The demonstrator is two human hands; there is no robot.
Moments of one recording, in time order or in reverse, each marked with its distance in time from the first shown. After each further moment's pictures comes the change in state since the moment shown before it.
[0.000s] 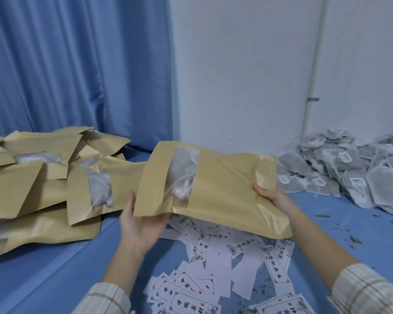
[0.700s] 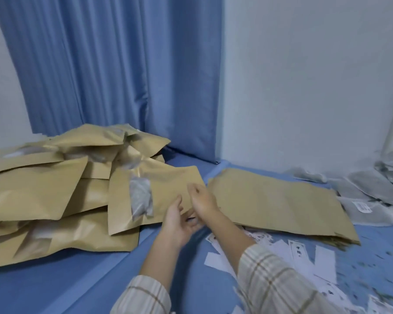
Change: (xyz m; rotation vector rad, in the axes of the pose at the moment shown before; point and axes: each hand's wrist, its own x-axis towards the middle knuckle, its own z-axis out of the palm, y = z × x) left_hand 0.060 0.041 -0.008 0.213 0.544 -0.031; right_hand 0.112 0.072 0.272 -0.749 -0.157 -0.189
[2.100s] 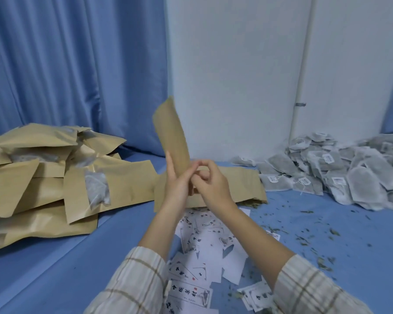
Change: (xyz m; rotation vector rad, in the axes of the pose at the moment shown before) left_hand -0.109 -0.064 0.087 0.461 -0.323 0.471; right_hand -0.175 -0.003 -0.129 0.402 0.288 -0.315
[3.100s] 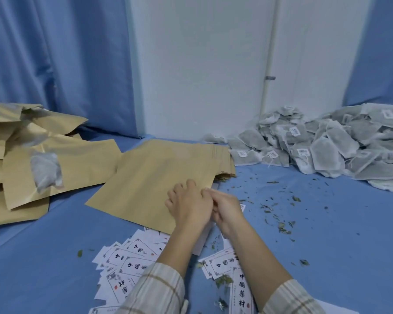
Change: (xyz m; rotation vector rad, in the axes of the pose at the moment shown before) left_hand -0.057 -0.100 0.071 1.210 0.040 -0.007; right_hand -0.057 0.094 -0.096 0.455 0.264 0.565
